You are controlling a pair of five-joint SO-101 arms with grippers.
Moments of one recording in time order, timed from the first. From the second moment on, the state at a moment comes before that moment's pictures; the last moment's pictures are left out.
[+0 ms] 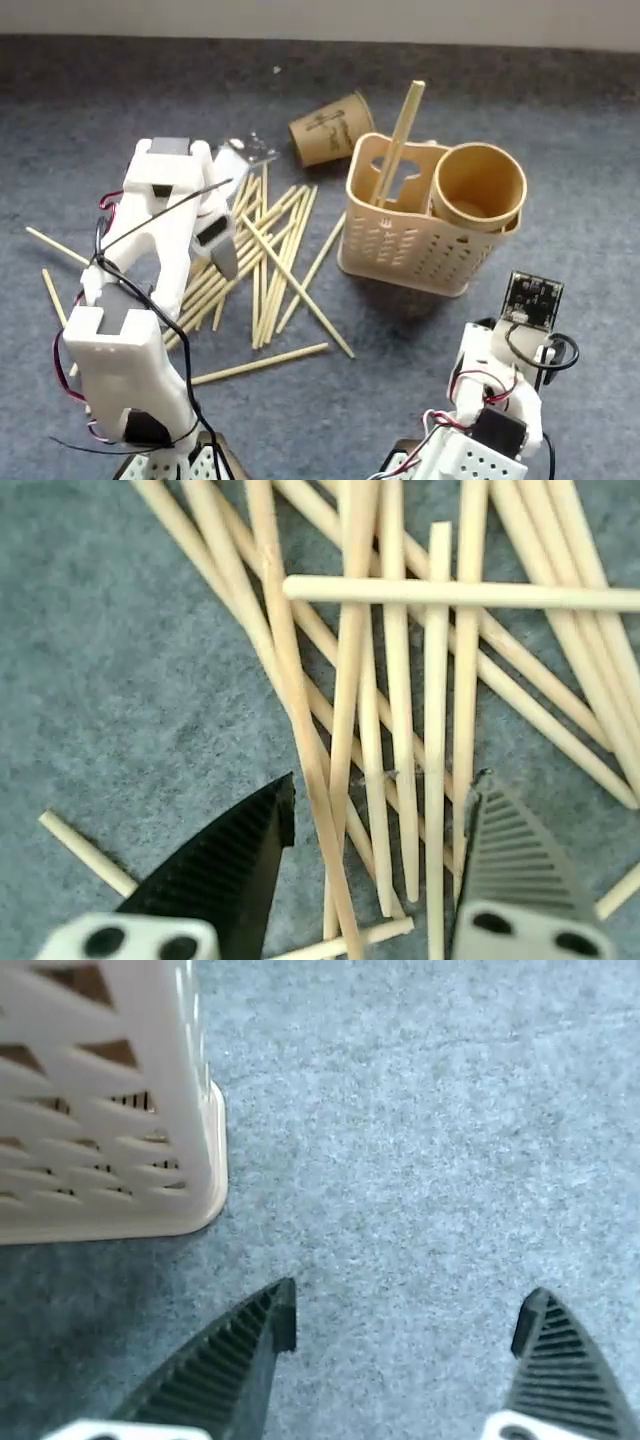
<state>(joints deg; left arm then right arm) -4.2 19.6 0.4 80.2 -40.7 21.3 -102.9 95.2 59.6 14.3</state>
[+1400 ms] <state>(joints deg) -0.9 19.8 -30.5 97.5 -34.9 21.3 -102.9 95.2 59.5 14.3</state>
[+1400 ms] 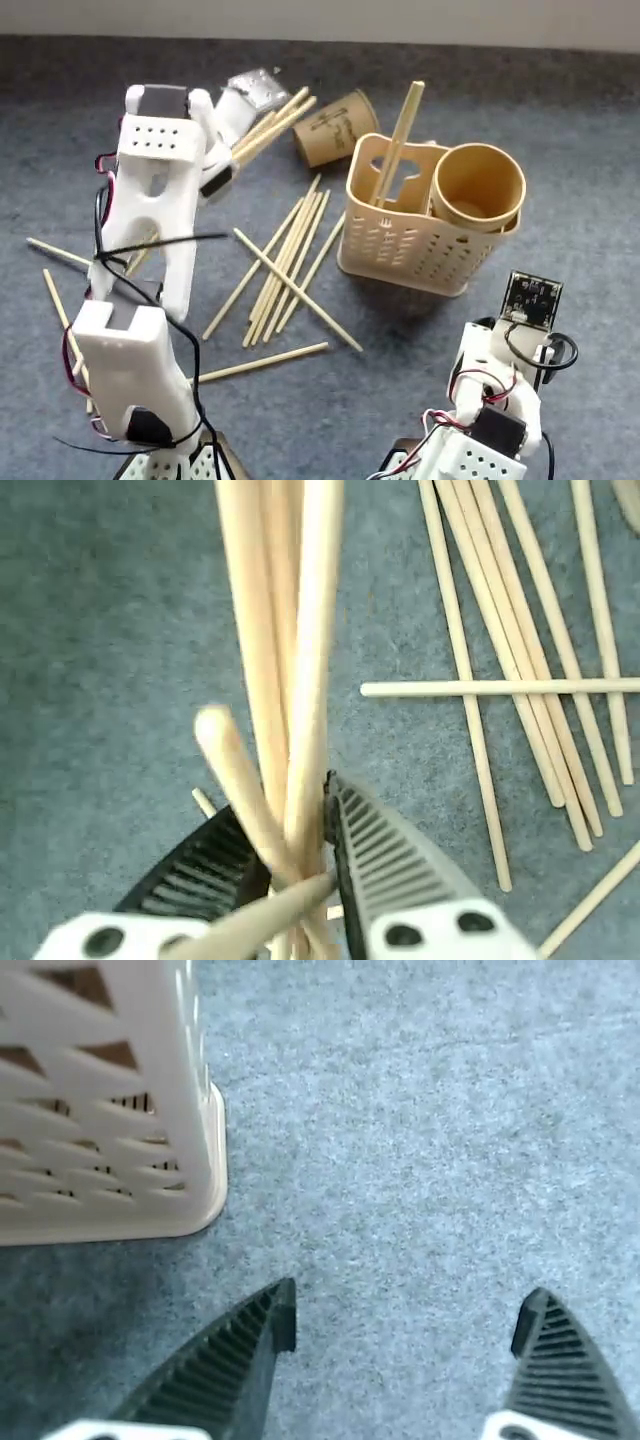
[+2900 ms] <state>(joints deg) 32.5 22.5 -71.9 81.7 -1.7 18.9 -102.9 95.2 59.5 14.3</state>
